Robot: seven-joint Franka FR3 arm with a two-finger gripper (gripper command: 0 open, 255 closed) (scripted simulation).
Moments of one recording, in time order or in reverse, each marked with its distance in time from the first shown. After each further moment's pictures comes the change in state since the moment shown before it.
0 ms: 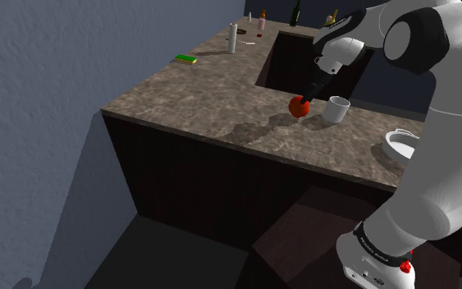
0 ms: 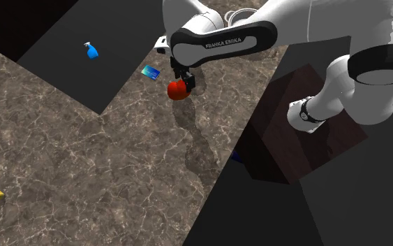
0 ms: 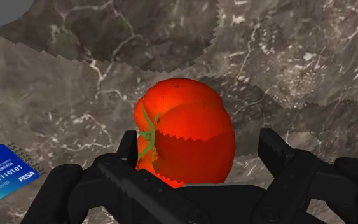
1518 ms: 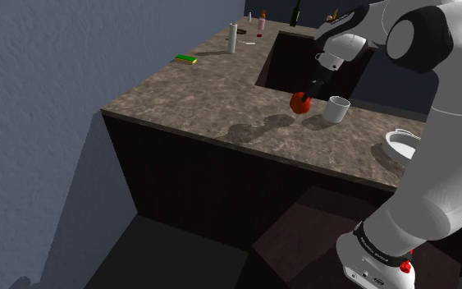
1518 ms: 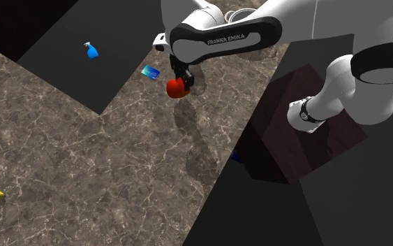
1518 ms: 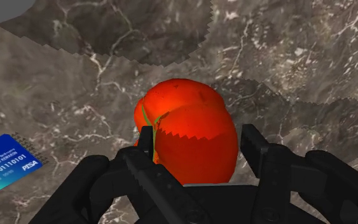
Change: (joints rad) arm 0.005 -0.015 -0.005 0.020 -0.015 -0.029 0.019
